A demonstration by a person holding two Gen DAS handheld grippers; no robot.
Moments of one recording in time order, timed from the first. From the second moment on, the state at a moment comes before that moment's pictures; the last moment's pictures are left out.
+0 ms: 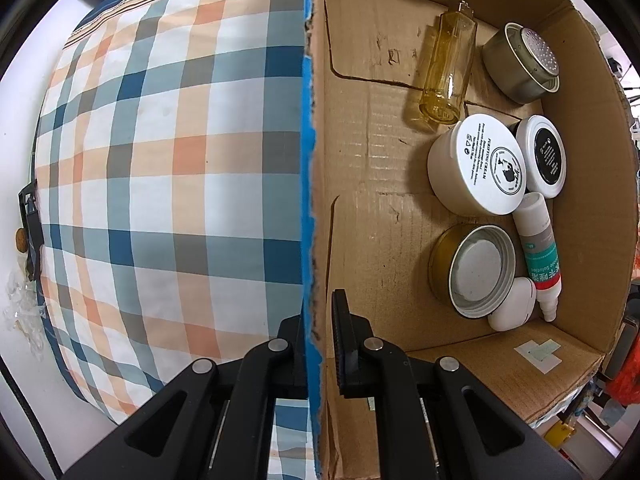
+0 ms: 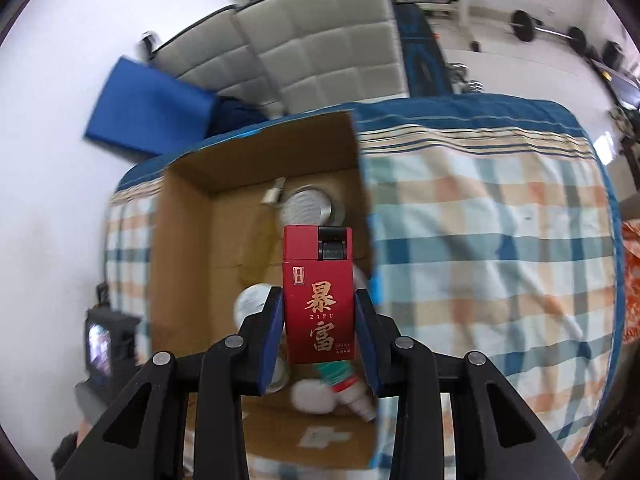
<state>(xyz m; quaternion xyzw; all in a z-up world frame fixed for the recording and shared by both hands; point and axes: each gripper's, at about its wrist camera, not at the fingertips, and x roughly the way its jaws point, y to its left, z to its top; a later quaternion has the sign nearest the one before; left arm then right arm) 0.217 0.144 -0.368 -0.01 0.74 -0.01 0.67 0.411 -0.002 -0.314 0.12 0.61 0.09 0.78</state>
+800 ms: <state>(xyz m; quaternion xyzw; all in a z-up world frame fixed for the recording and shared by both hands) 0.216 0.148 -0.366 -0.02 0.74 -0.01 0.67 0.443 0.069 -0.356 0.15 0.64 0.15 0.74</state>
